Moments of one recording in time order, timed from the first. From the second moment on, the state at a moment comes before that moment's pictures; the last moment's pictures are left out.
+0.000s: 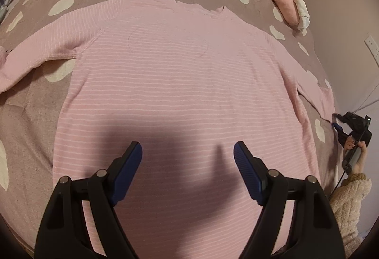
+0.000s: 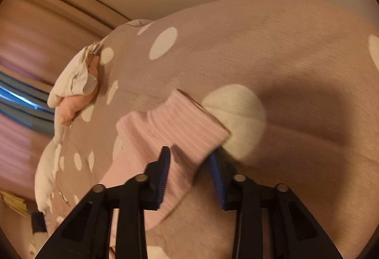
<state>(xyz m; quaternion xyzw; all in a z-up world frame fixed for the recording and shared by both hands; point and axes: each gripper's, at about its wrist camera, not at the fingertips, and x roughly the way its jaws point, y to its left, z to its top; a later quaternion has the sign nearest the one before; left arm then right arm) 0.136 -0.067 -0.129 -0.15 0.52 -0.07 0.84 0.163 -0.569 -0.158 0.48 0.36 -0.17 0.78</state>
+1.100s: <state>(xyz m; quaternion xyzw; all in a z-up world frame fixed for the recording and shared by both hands) 0.106 0.029 -0.059 -0.20 0.41 0.02 0.89 0.206 -0.411 0.054 0.16 0.29 -0.06 0.94</state>
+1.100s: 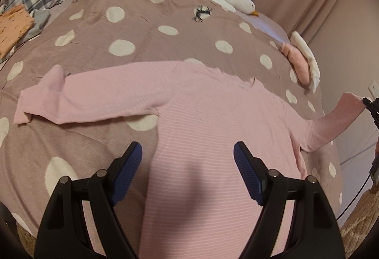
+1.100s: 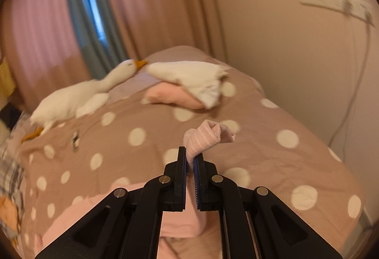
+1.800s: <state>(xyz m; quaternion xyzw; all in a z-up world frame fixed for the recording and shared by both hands) 0.084 0.061 -0.064 -0.22 0.41 0.06 0.88 0.202 -0.219 -0.006 0.02 0.38 0.17 0.91</state>
